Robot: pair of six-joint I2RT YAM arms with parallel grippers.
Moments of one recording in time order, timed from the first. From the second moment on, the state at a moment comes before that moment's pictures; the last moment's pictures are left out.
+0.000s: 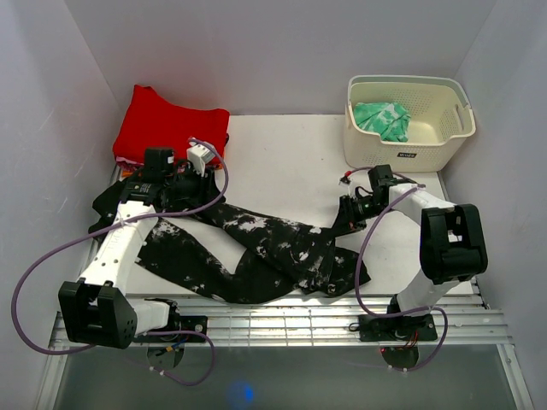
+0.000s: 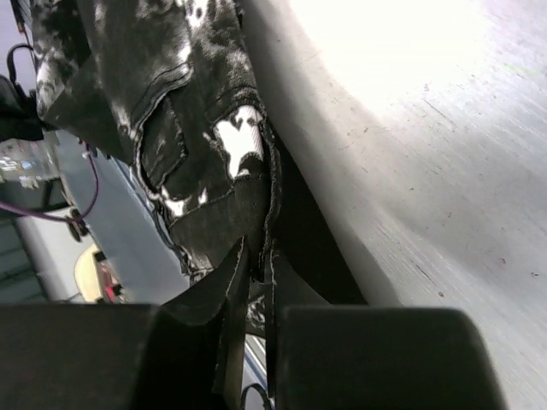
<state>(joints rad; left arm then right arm) -0.13 1.23 1.07 -0.57 0.67 0.20 0.16 1.66 0.96 -0.66 -0.89 -0.08</state>
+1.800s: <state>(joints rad) 0.47 1.64 0.98 -0.63 0.37 0.44 -0.26 1.66 1.12 -0.99 -0.31 -0.52</state>
